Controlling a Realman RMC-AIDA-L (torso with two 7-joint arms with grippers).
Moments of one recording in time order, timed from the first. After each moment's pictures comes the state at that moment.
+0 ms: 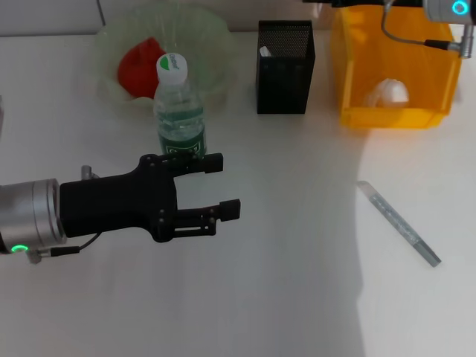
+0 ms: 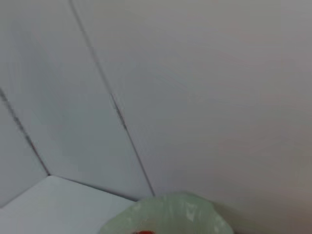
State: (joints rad) left arm -0.42 -2.06 1.04 0.56 1.61 1.65 -1.20; right arm 0.74 2.06 -0.95 -0.91 -1.97 -1.06 2.08
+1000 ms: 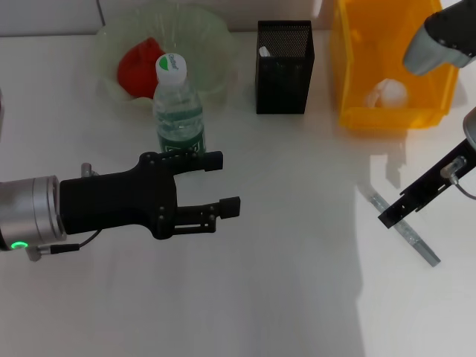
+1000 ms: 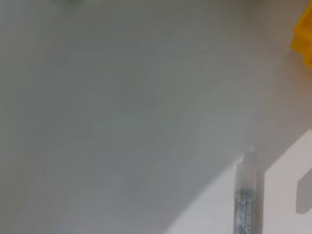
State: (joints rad) left arm -0.43 -2.05 1.04 0.56 1.61 1.65 -1.21; right arm 0.69 2.08 -1.21 -1.19 -2.70 -1.71 2.58
